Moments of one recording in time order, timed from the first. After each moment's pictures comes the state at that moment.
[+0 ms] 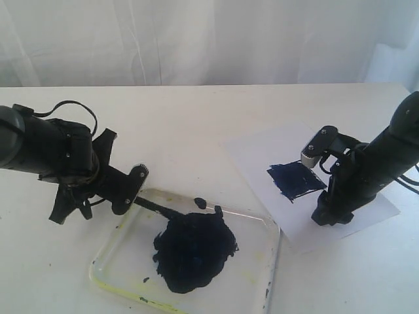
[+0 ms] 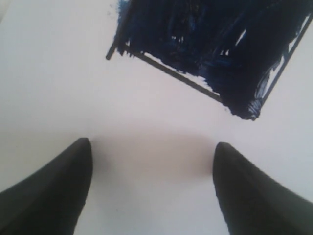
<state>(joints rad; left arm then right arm) -0.56 1.87 -0.98 1.09 0.50 0.51 0.05 1.89 -1.00 0.47 0.58 -1.20</state>
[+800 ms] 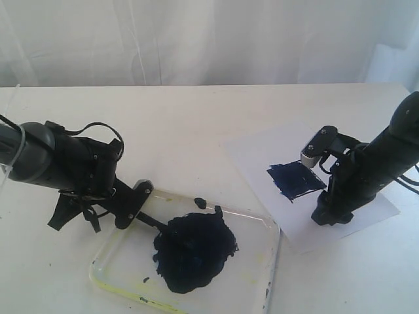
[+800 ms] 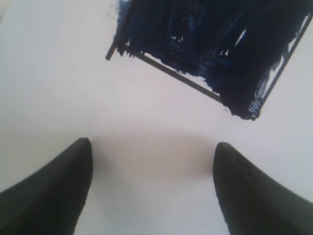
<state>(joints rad) -0.65 1.94 -0.99 1.20 0.69 0.43 0.05 1.89 -1.00 0.47 0.57 -1.20</state>
